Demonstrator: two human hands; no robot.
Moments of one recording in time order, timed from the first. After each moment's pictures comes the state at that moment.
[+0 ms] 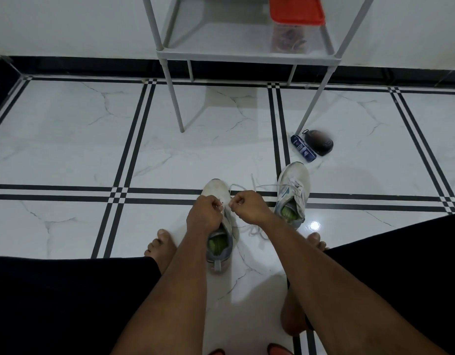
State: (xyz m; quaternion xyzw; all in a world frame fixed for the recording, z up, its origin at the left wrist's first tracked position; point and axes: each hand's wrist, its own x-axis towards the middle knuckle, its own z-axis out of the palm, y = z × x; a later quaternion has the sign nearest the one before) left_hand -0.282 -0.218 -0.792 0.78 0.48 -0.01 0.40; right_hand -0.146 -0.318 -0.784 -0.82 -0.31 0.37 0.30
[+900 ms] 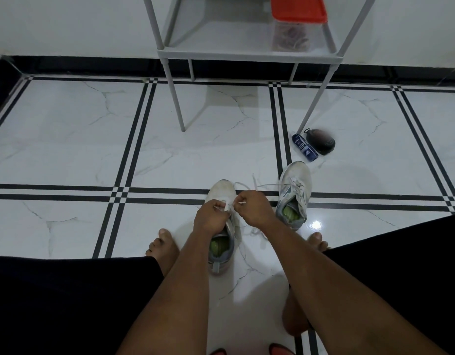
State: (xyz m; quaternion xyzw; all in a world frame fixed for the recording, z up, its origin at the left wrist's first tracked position) left_hand -0.280 -0.228 -0.802 0.68 0.52 -0.01 0.52; right_hand -0.146 -0.321 -0.802 -0.85 -0.35 0.29 0.27
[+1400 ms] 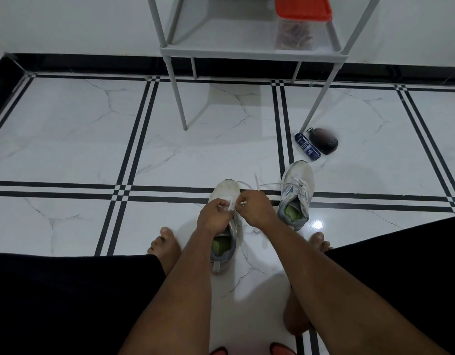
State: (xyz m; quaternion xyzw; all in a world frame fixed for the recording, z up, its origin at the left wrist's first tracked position) left_hand -0.280 -0.231 -0.803 0.67 0.51 0.00 0.54; right_hand -0.148 -0.320 -0.801 -0.86 -0.36 0.27 0.23
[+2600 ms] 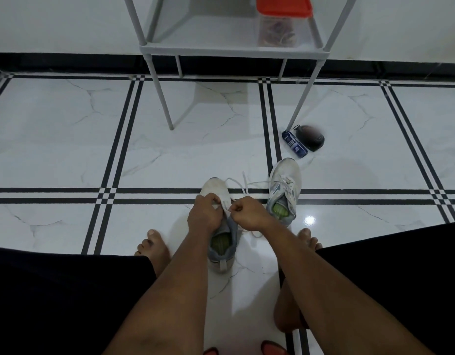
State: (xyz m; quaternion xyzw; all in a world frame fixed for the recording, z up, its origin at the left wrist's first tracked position) left_hand -0.262 -0.233 -0.817 0.79 0.48 -0.02 0.38; right_hand -0.145 -0.345 -0.779 -0.83 -0.32 0.40 0.21
